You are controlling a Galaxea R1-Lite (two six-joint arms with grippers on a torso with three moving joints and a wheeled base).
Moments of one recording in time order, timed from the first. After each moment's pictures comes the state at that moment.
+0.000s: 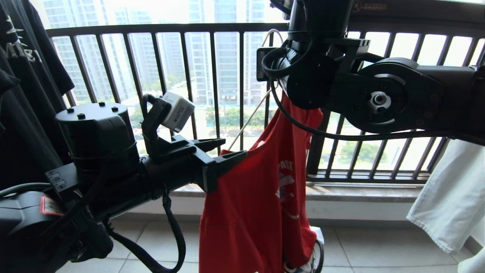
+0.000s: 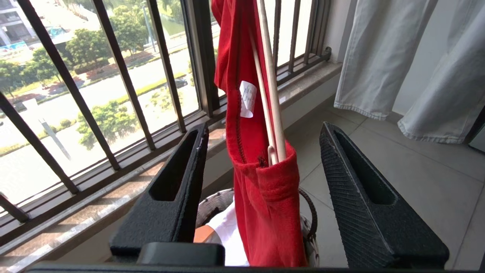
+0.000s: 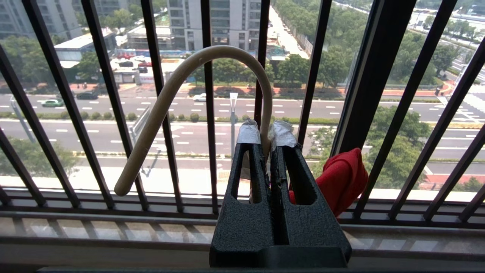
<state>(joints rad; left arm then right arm) -0.62 1.56 -0.76 -0.80 -0.23 -0.01 0.77 2.02 -1.96 -0.18 -0.81 -0.07</state>
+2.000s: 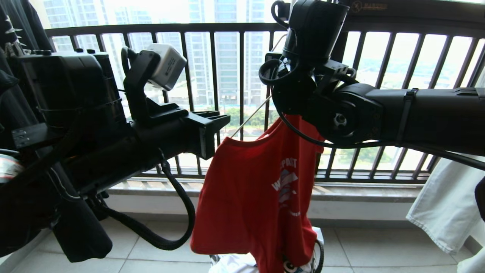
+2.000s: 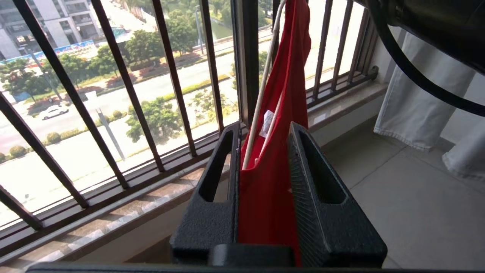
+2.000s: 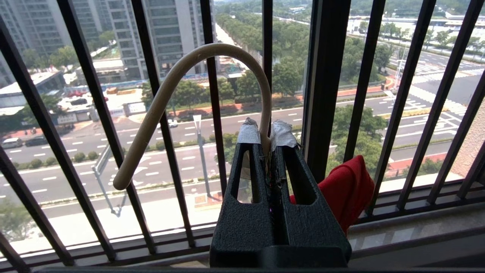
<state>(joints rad) -0.66 1.49 -0.98 -0.53 -0.01 0.01 0.72 2.11 -1.95 -0.43 -0.95 -0.15</state>
